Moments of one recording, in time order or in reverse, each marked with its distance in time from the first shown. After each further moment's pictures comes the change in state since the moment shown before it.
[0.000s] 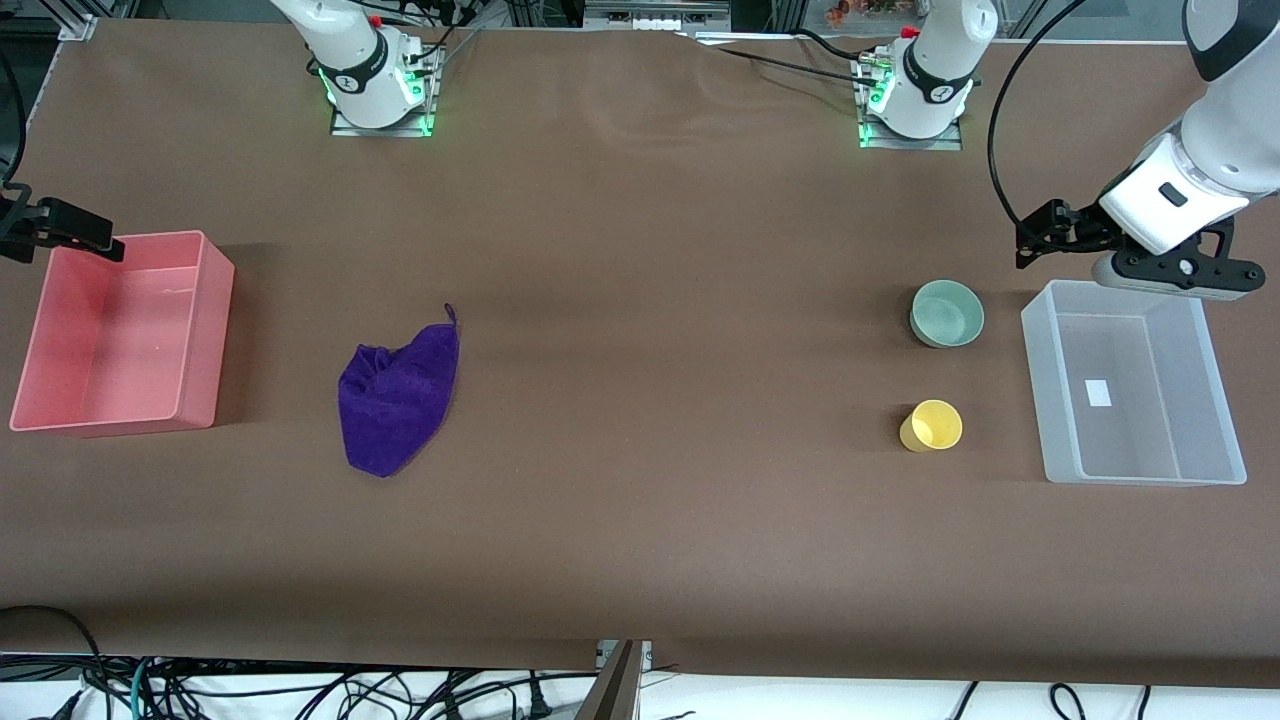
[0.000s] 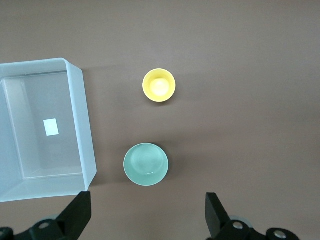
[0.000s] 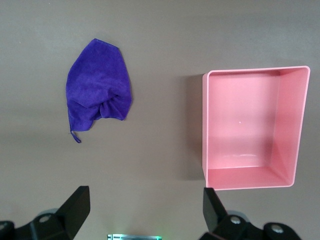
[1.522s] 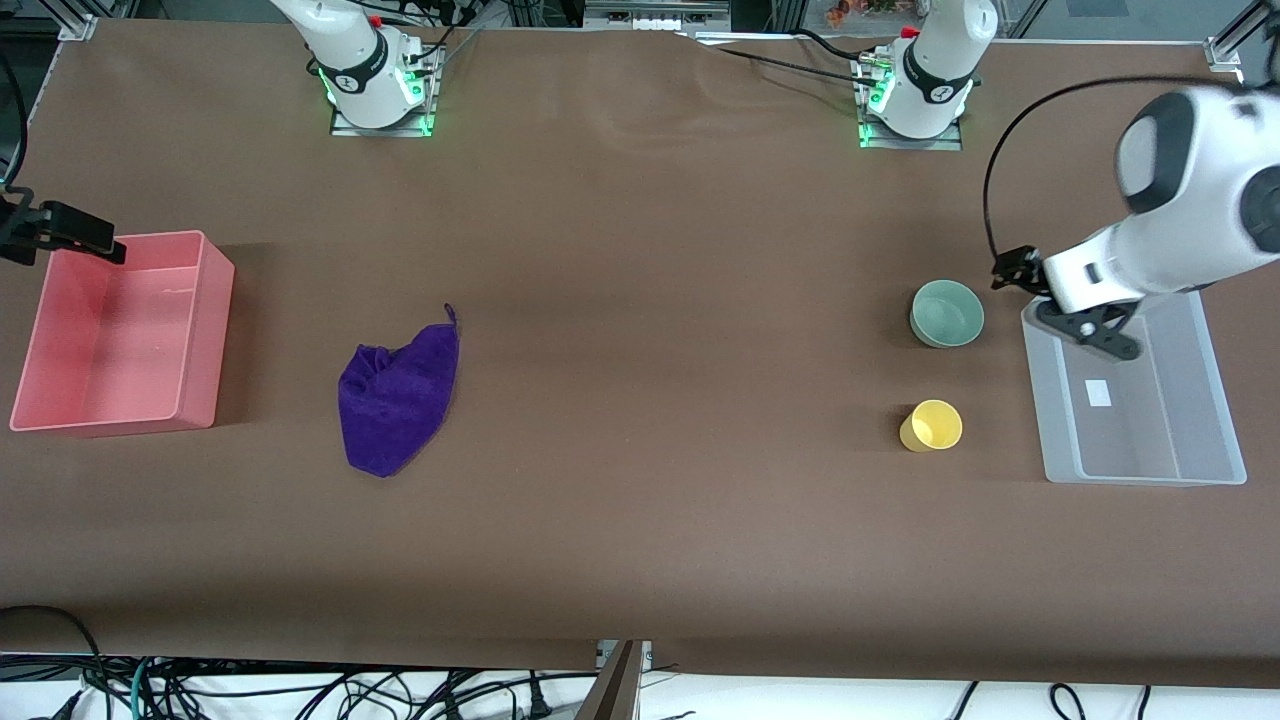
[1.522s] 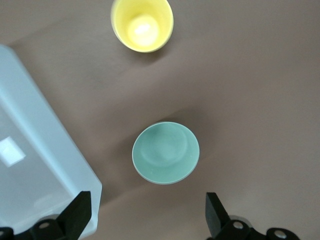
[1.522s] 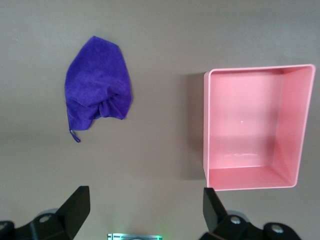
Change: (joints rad) left arm 0.061 0.119 0.039 -0.343 0.000 0.286 0.513; right arm 0.000 0.036 0.000 0.000 0.000 0.003 0.000
